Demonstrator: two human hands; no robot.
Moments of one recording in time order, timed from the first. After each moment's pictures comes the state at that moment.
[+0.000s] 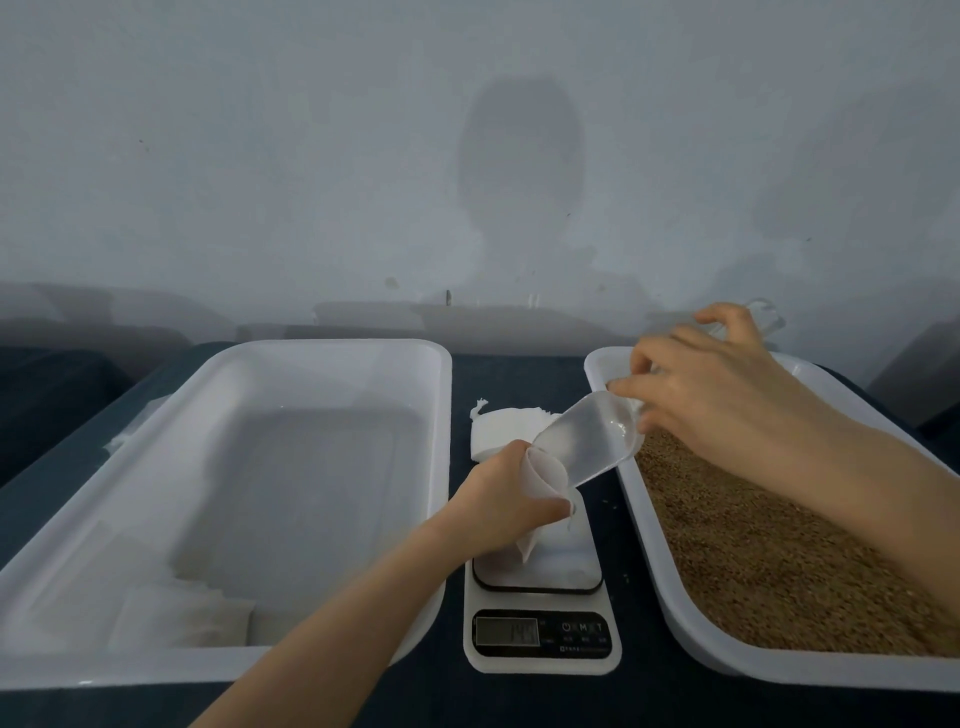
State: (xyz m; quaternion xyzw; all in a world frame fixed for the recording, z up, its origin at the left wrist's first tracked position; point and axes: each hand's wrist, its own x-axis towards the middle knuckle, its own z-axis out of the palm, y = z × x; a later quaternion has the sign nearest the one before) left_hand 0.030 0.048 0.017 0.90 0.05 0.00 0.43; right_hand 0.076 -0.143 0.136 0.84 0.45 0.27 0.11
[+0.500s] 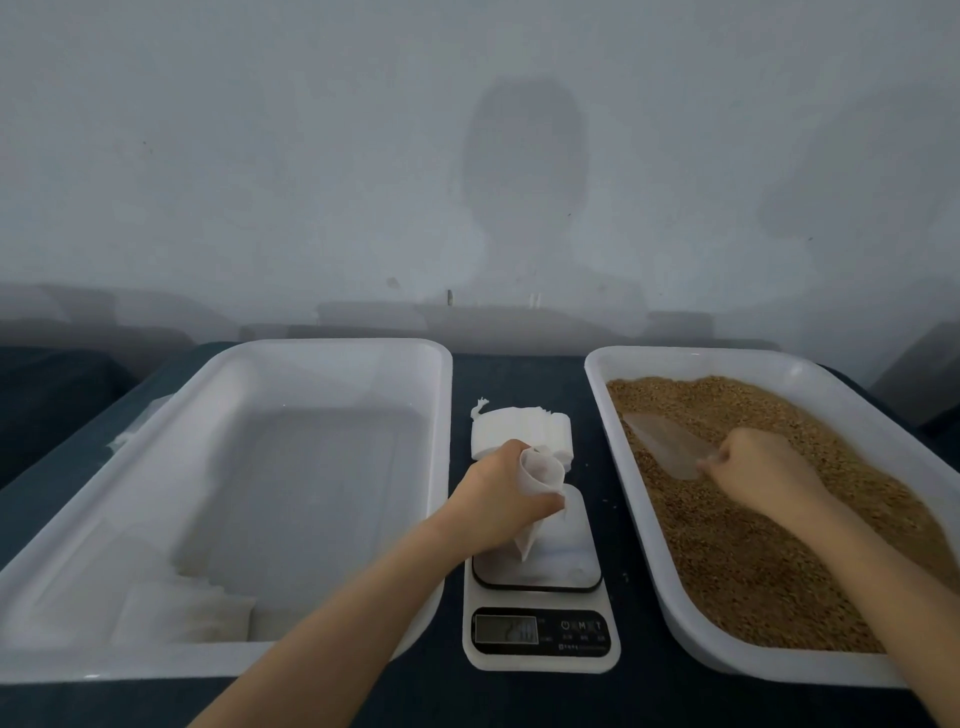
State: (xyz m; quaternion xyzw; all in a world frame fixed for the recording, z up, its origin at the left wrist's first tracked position) left_hand 0.032 0.049 0.013 0.90 0.06 0.01 0.43; right_hand 0.141 -0.196 0.035 0.99 0.04 -0.03 -0.11
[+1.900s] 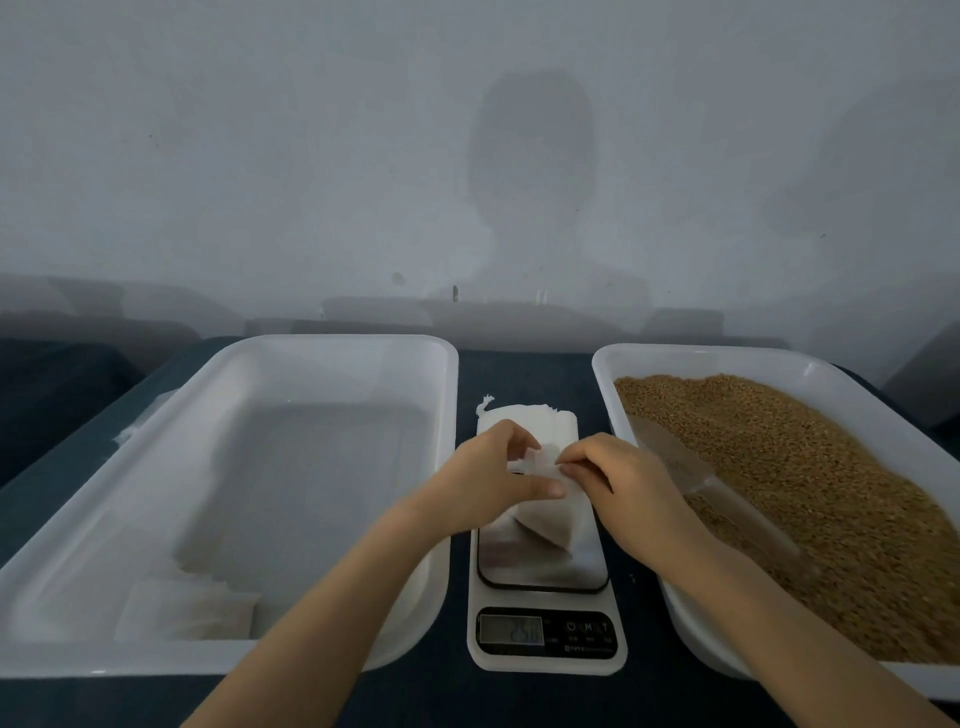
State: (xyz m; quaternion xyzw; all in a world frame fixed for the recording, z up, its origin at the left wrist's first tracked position) left_hand 0.026 0.070 0.031 0.90 0.03 -0.01 0.44; right_hand 0.067 -0.104 0.030 0.85 0.38 0.10 -0.35
